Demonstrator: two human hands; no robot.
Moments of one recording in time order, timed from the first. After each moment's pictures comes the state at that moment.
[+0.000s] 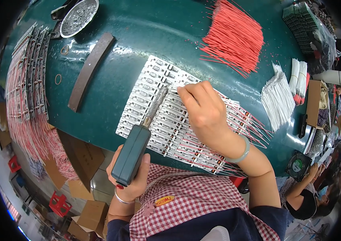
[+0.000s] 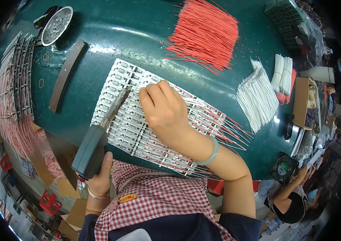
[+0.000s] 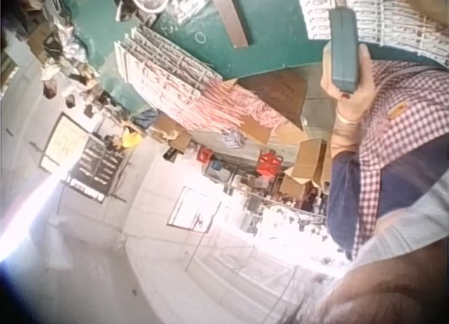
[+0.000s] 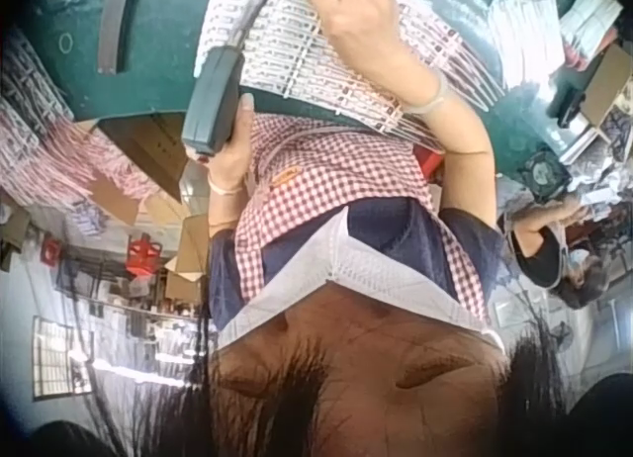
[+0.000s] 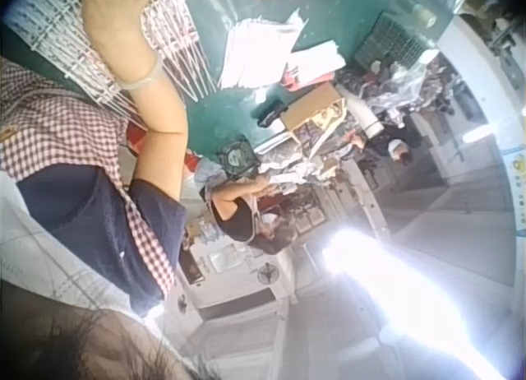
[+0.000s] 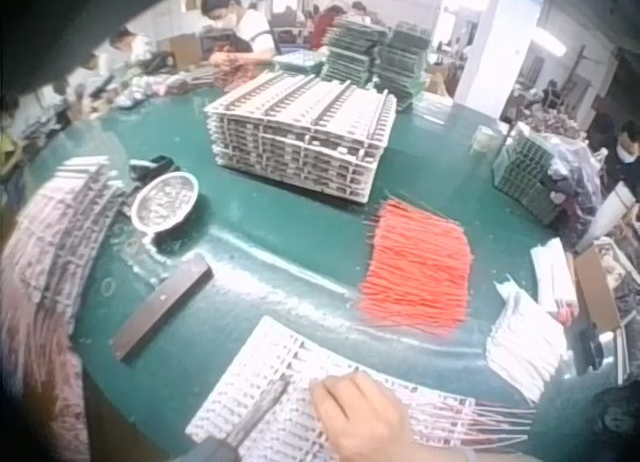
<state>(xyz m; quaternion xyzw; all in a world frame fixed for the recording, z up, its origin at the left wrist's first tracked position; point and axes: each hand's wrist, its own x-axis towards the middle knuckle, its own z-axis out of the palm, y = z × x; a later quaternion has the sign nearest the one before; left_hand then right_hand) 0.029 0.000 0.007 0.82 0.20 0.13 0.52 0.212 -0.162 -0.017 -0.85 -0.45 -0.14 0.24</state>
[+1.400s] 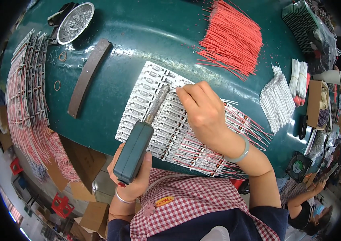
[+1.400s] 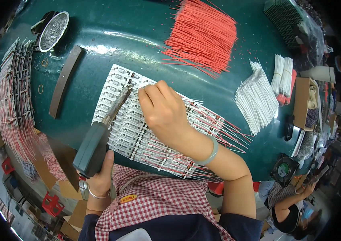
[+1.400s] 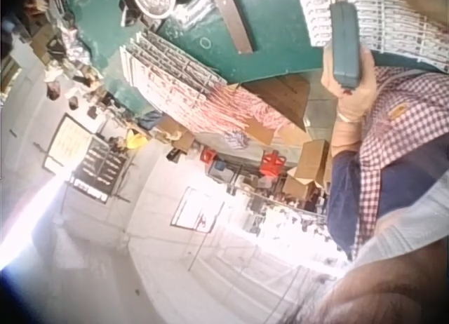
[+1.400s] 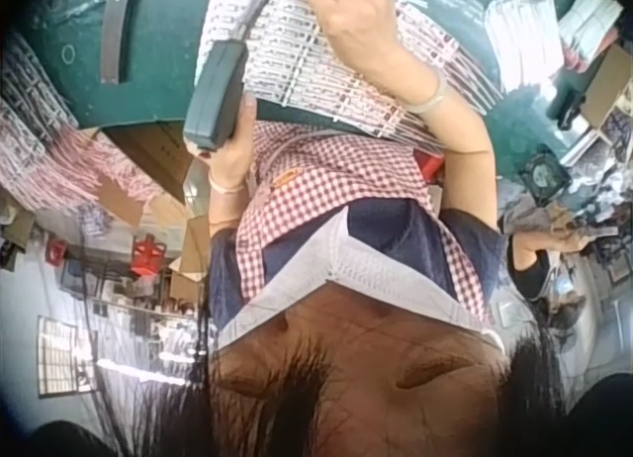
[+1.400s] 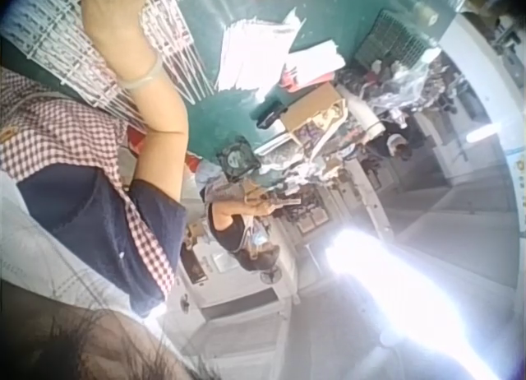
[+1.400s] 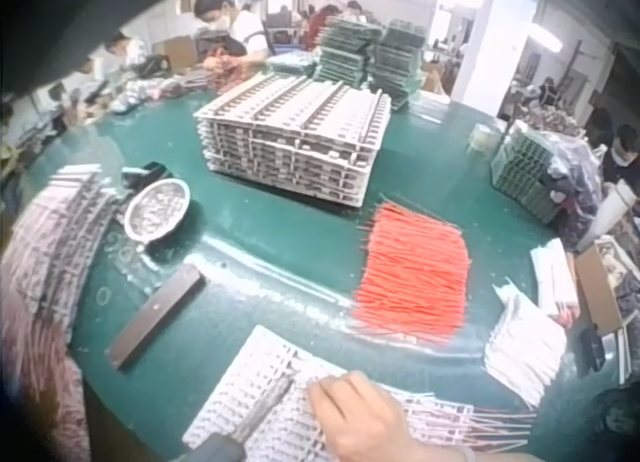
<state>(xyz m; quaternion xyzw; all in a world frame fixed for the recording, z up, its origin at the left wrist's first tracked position) 0.044 -0.002 0.008 0.81 0.19 0.13 0.53 0.216 -0.162 -0.023 -0.86 -0.44 -0.13 0.24</state>
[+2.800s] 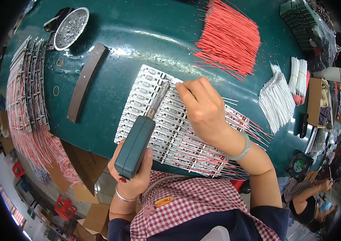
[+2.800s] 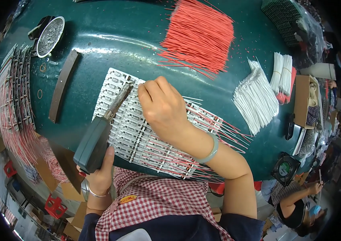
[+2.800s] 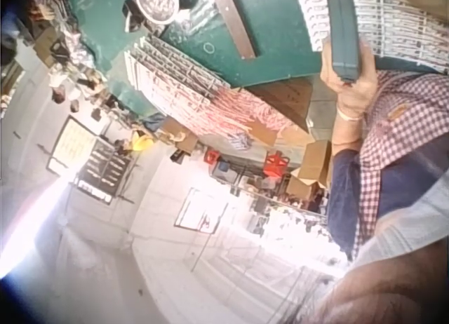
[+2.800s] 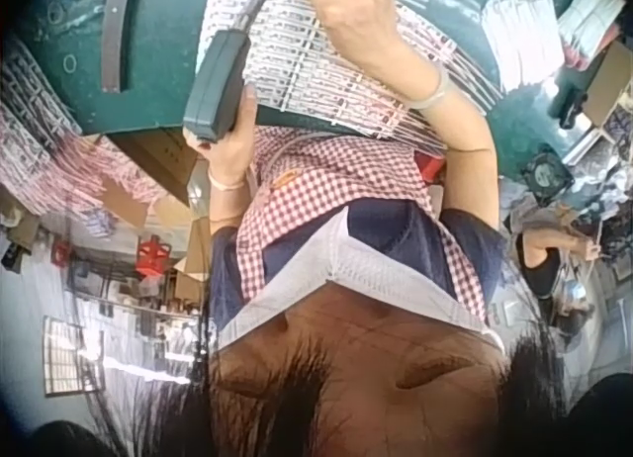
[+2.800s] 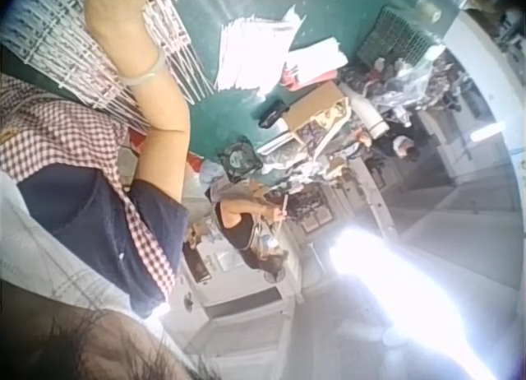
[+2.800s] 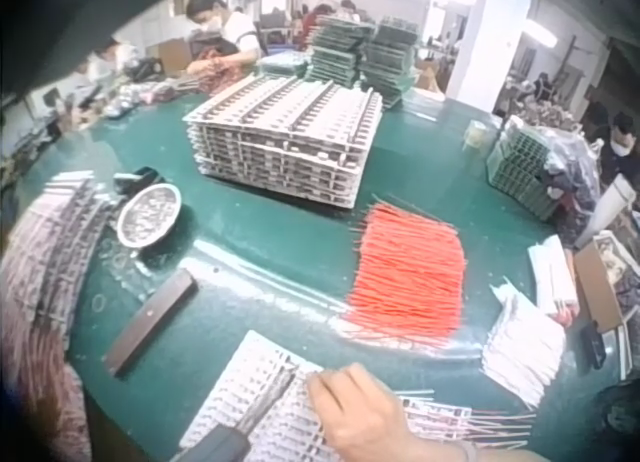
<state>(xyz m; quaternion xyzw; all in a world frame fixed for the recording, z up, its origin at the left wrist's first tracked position) 0.061 -0.004 0.010 0.83 0.17 0.14 0.52 0.226 -0.161 -0.021 -0.86 -0.42 -0.14 0.24</state>
